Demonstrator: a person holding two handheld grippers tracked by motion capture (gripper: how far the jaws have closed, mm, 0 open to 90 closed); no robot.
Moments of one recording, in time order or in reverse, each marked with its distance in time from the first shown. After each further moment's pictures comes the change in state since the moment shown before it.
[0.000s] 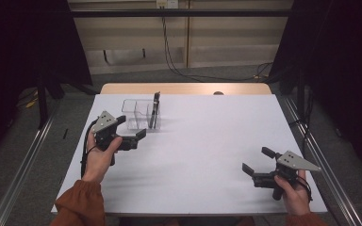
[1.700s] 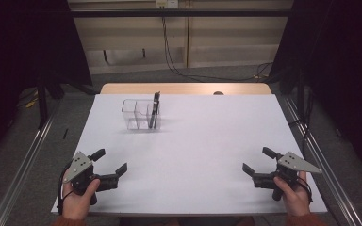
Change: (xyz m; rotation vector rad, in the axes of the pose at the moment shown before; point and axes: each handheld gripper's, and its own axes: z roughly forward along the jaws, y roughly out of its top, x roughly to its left) left arm -0.025 -0.069 -0.086 -0.048 0.073 -0.040; right arm 0.003 0.000 -0.002 -0.019 -0.017 -0.002
